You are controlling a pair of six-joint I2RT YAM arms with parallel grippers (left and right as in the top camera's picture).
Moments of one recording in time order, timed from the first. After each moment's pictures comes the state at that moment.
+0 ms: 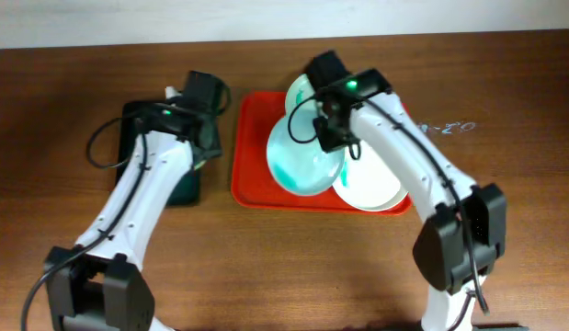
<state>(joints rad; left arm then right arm) -0.26 1.72 1.47 -1.02 -0.36 -0.44 0.47 2.00 1.87 -1.22 0.29 0.16</state>
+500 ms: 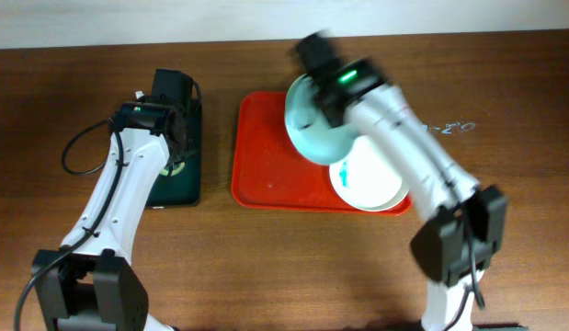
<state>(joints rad) -0.14 1.72 1.47 -1.06 -0.34 -0.44 0.39 2.04 1.97 -1.14 0.36 -0.08</state>
